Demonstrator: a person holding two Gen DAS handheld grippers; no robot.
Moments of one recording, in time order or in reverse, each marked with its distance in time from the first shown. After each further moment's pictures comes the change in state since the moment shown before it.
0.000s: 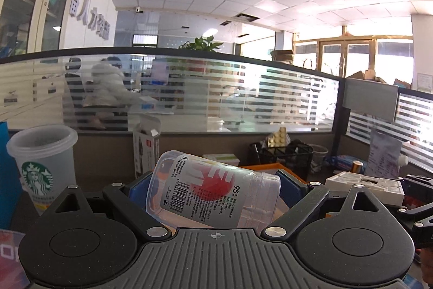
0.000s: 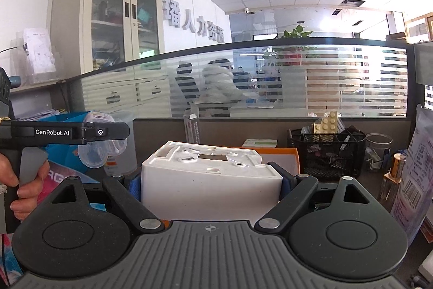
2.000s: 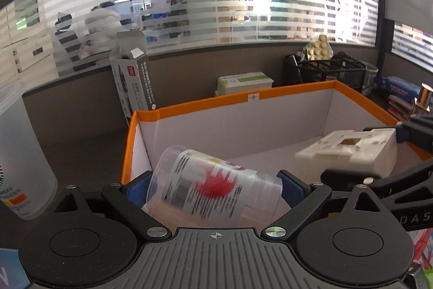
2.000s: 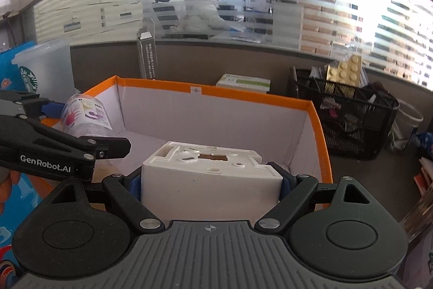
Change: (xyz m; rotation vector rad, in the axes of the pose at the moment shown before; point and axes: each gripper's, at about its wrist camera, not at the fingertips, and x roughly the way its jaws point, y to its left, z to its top) left arm 0.163 0.014 -0.042 0.118 0.356 0.085; right arm 0.180 -0.038 -0.024 -0.064 0.327 -0.106
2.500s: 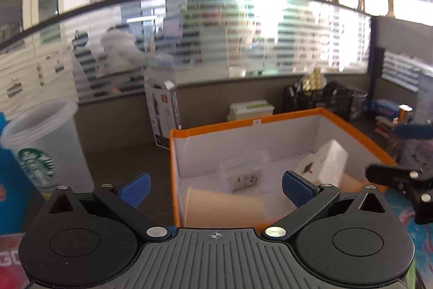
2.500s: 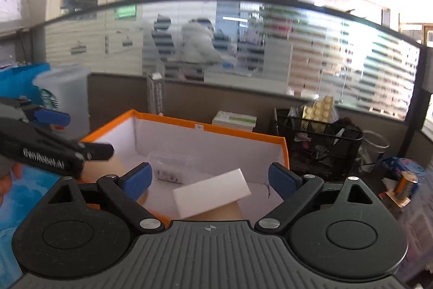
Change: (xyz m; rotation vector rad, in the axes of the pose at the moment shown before) left arm -0.103 0.015 -0.020 -0.029 -0.140 0.023; right arm -0.106 0.022 -0.008 -0.040 -0.155 -0.042
